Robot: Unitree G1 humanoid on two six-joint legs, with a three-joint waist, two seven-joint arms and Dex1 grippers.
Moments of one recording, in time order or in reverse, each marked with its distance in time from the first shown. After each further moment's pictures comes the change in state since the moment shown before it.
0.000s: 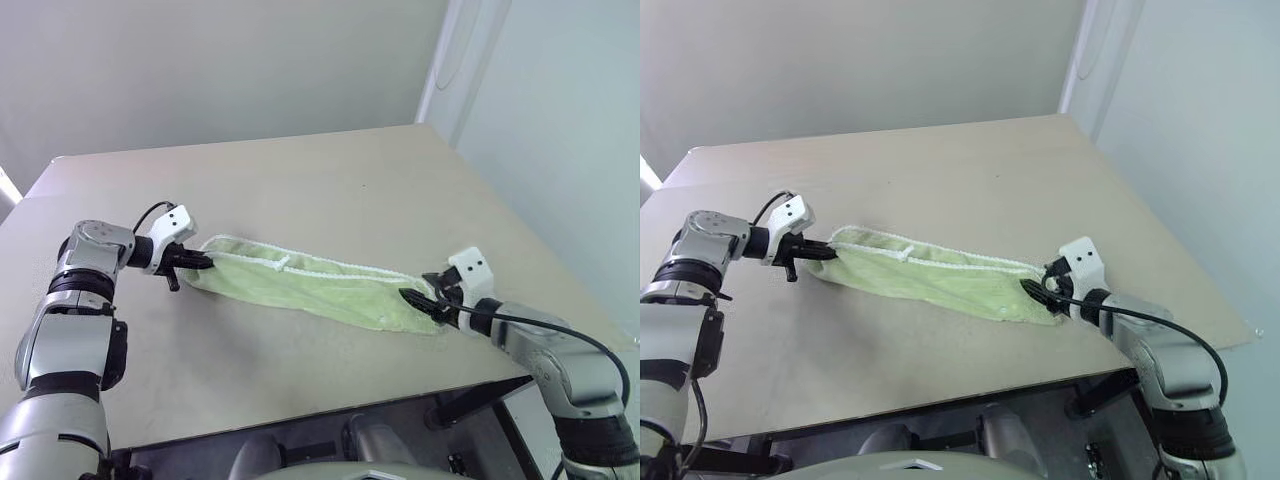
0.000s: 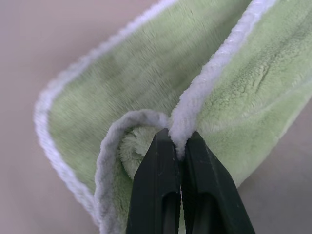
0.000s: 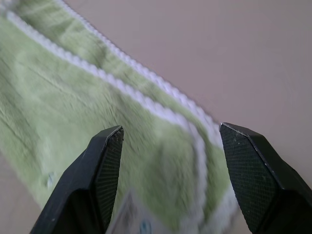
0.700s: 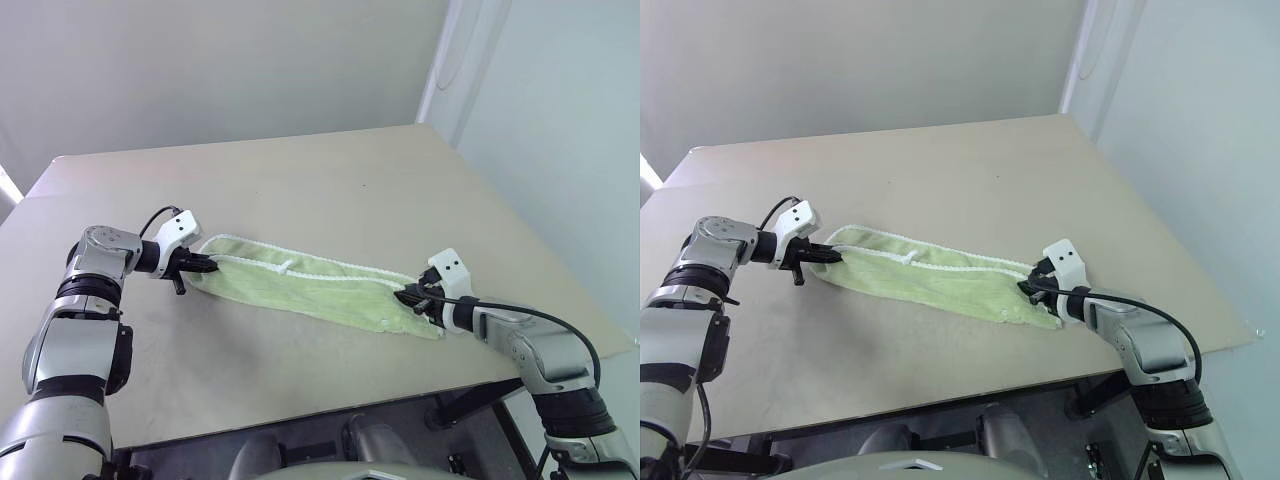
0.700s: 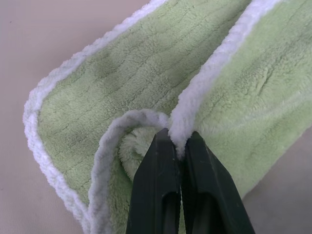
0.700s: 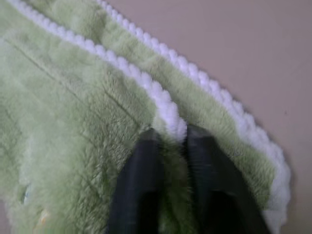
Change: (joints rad) left arm 0.014 -0.016 0.000 -0.010 0.000 -0.005 0.041; right arm -0.028 0.001 0.066 0.100 -0.021 0.006 0.025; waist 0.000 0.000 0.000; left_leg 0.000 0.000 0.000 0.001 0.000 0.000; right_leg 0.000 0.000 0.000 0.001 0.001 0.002
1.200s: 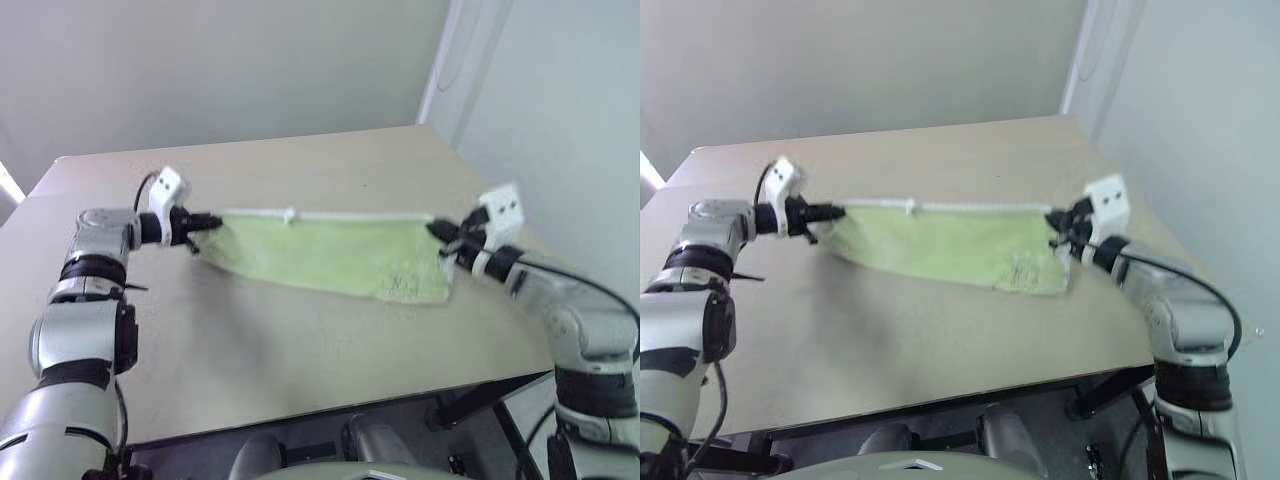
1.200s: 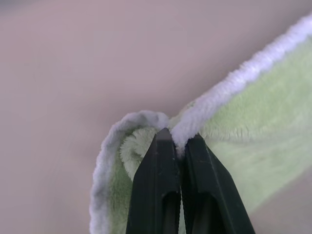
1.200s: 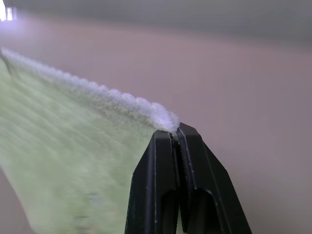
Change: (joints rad) left arm -0.167 -0.062 0.211 0.008 -0.181 0.171 0.247; right arm -0.255 0.028 -0.232 -0.029 0.047 -0.087 -0.101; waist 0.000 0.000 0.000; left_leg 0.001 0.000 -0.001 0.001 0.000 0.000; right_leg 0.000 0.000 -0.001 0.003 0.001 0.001
